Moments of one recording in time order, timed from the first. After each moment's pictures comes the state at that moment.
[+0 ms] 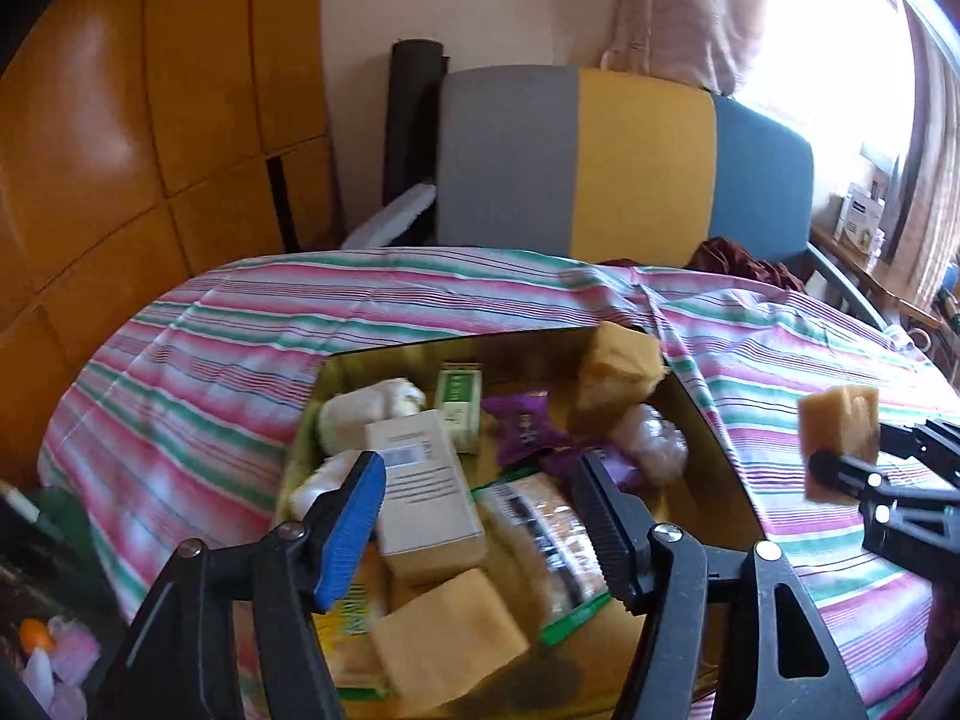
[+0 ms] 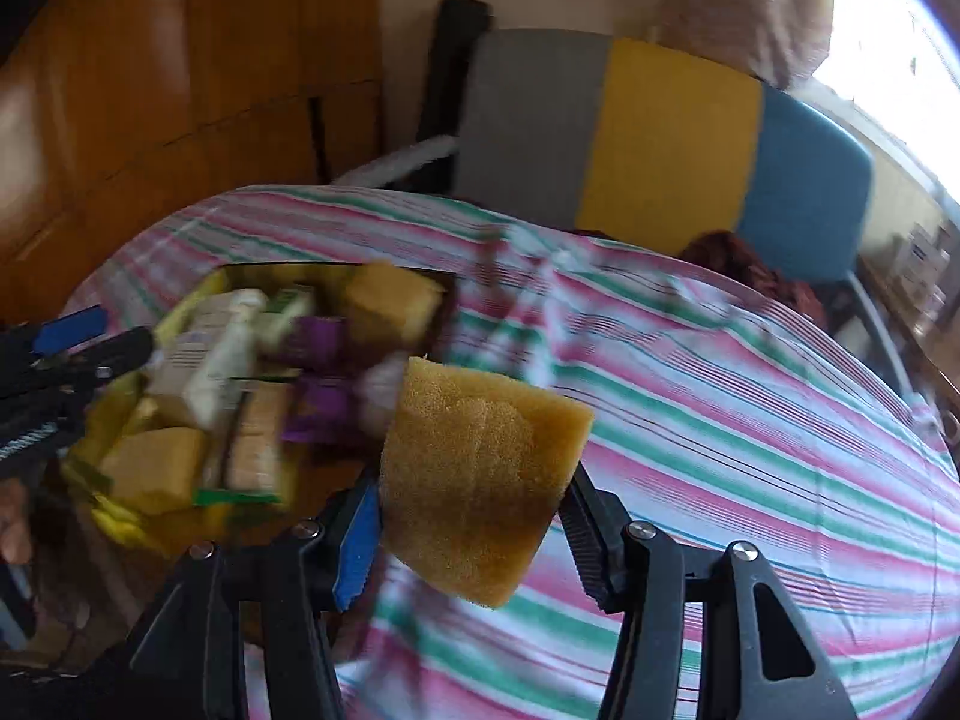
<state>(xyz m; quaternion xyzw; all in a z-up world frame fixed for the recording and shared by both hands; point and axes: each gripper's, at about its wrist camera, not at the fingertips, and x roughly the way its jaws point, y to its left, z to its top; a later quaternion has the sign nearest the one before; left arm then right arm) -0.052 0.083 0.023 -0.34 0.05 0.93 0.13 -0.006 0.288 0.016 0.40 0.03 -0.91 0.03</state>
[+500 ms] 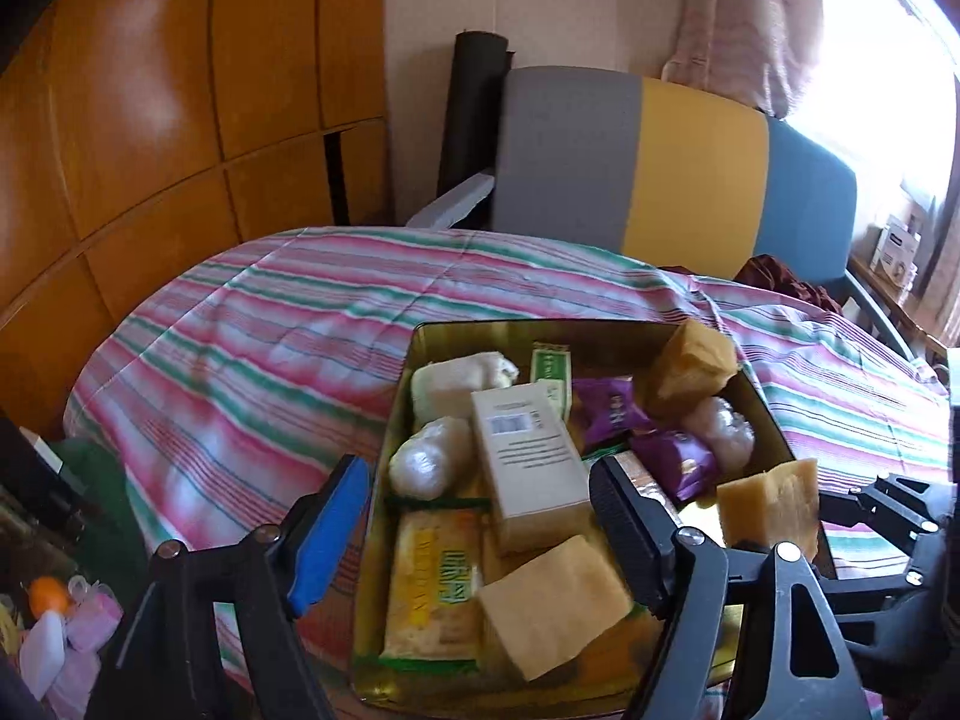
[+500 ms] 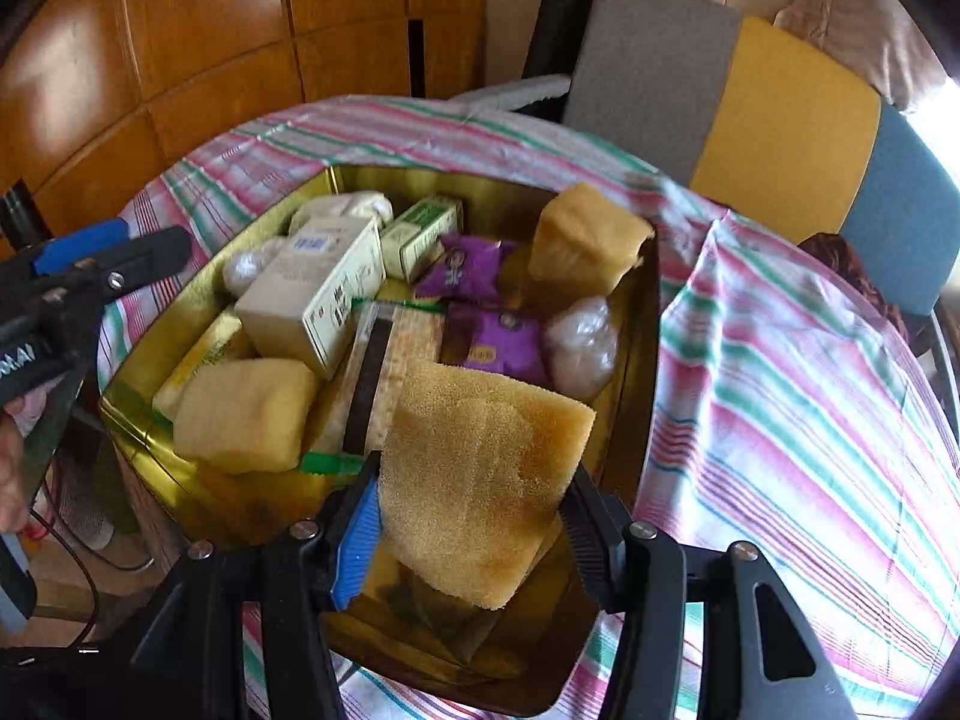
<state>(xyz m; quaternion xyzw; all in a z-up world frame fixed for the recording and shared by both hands) -0.047 0.026 0.014 -0.35 0.02 0.93 0.08 -0.031 0.211 -0.027 0.47 0.06 -0.87 0.10</state>
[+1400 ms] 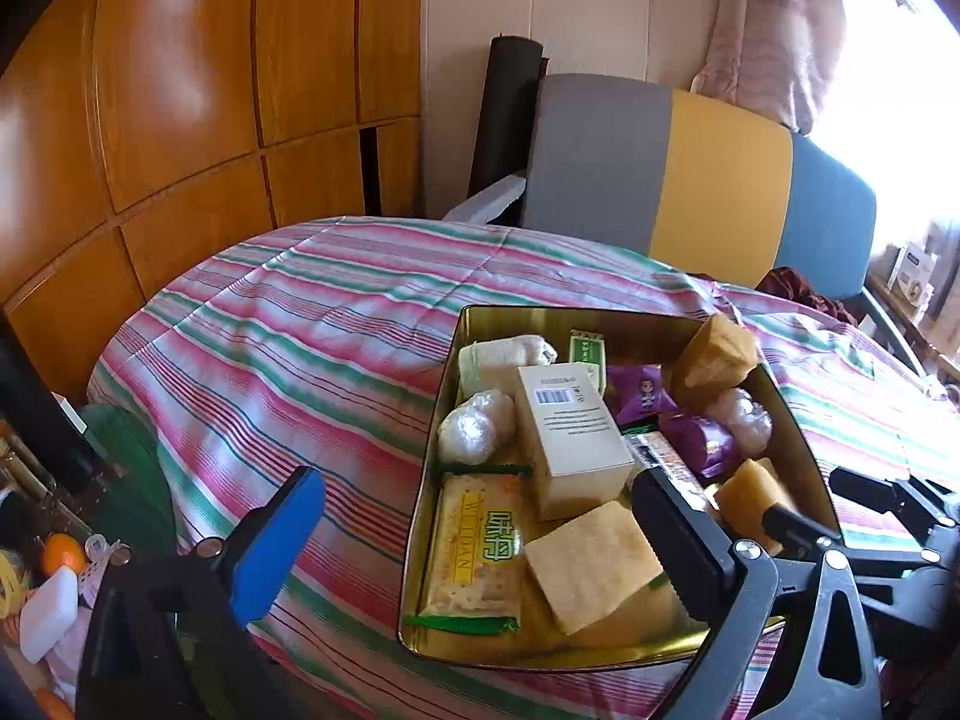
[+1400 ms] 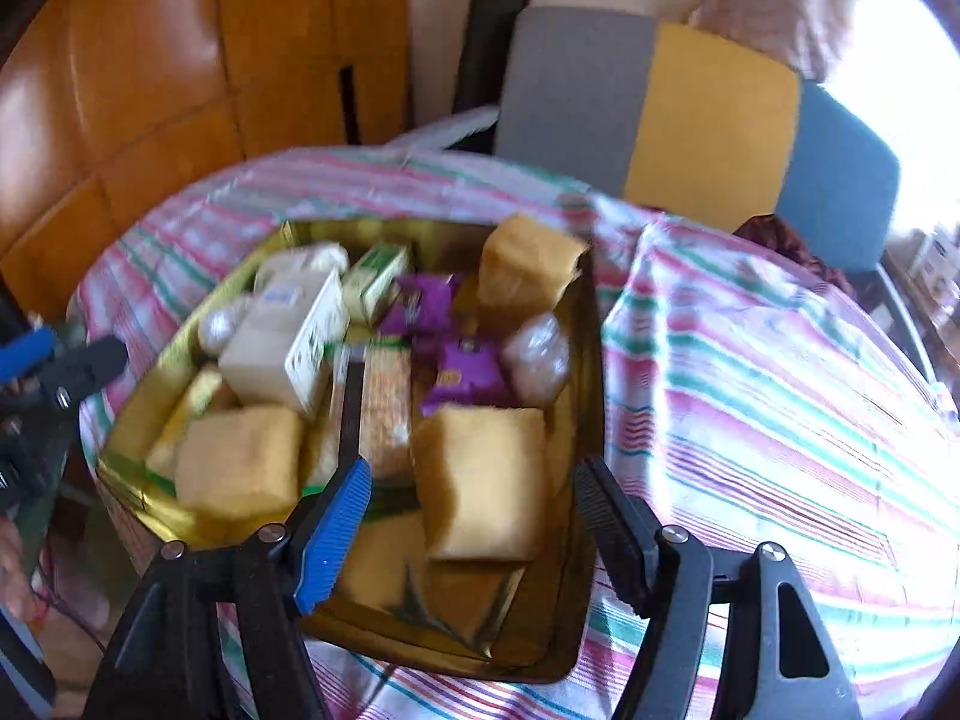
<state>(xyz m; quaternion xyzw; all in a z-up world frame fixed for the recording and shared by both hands) -0.022 0.004 0.013 -0.35 0.00 0.94 0.06 -0.008 0.212 -0.006 0.42 0.01 -0.91 0.01</state>
